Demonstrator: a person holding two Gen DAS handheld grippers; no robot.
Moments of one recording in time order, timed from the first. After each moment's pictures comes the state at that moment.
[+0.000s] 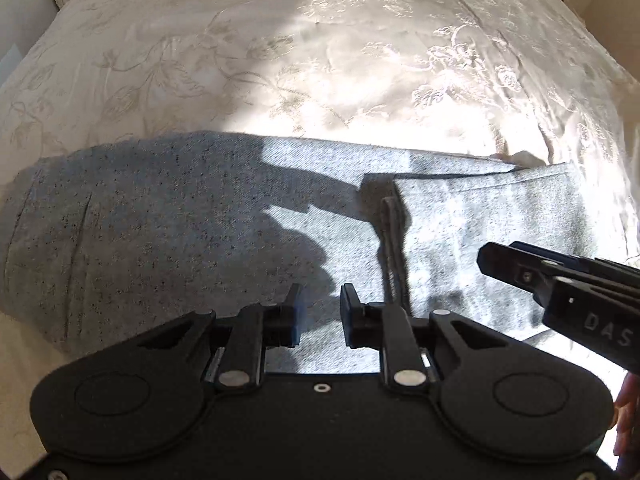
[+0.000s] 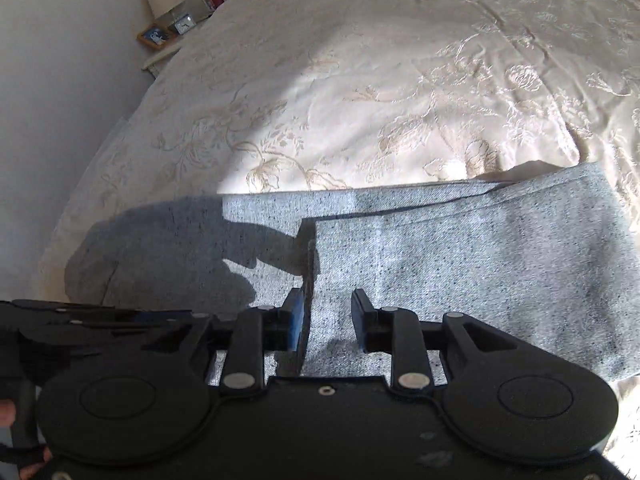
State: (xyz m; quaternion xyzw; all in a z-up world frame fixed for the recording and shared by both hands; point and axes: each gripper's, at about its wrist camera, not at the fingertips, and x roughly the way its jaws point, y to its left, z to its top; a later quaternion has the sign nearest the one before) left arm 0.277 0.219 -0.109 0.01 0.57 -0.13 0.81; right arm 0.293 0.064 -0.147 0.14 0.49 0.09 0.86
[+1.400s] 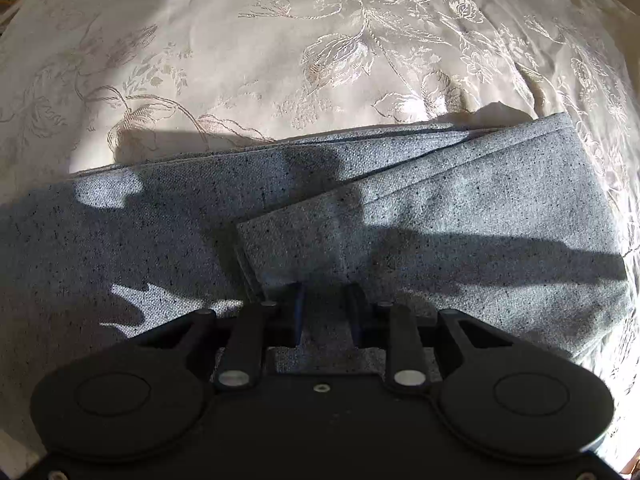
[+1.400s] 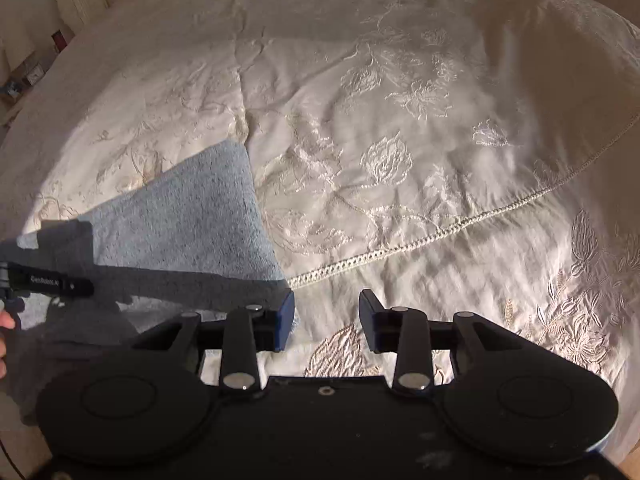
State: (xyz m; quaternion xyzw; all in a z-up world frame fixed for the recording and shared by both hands) left arm 0.317 0.114 -0.169 0.08 0.60 -0.14 0.78; right arm 0.216 -0.127 -0.159 0.13 0.49 -0.12 0.85
